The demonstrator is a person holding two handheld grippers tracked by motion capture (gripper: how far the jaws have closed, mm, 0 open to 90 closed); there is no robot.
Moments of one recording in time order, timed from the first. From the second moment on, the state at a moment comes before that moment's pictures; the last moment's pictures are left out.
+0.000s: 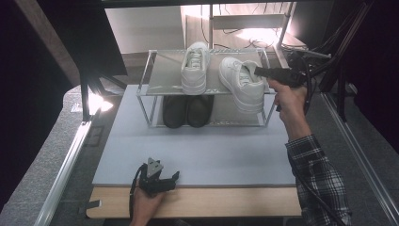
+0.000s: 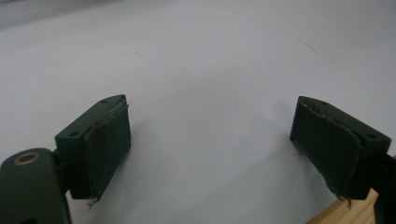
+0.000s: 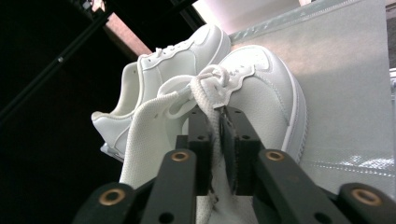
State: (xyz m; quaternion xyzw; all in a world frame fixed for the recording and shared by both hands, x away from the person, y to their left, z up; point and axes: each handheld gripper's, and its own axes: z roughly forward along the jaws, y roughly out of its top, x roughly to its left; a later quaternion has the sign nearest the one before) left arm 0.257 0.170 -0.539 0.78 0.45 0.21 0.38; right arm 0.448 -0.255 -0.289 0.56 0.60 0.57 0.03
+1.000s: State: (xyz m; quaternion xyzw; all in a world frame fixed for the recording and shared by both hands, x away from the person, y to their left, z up) left arm 0.257 0.169 -0.540 0.77 0.45 0.21 0.39; right arm 0.416 -0.289 -0.286 0.53 0.64 0.55 0.09
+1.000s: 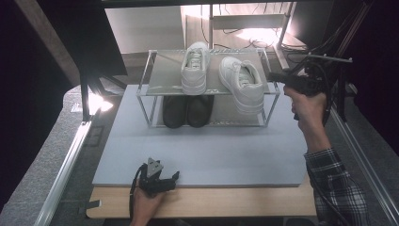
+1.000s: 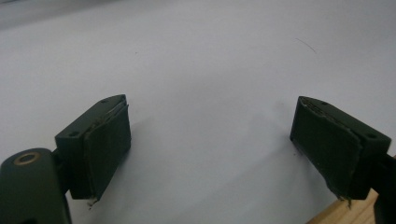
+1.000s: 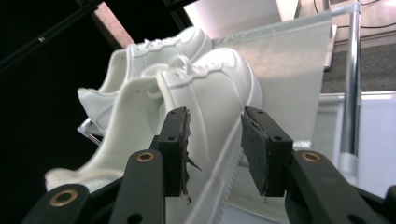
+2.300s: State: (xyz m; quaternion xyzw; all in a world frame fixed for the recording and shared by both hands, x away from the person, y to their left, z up) left arm 0.257 0.170 -0.539 0.77 0.45 0.21 0.39; right arm 0.464 -0.243 -0.345 0.56 0.67 0.48 0.11
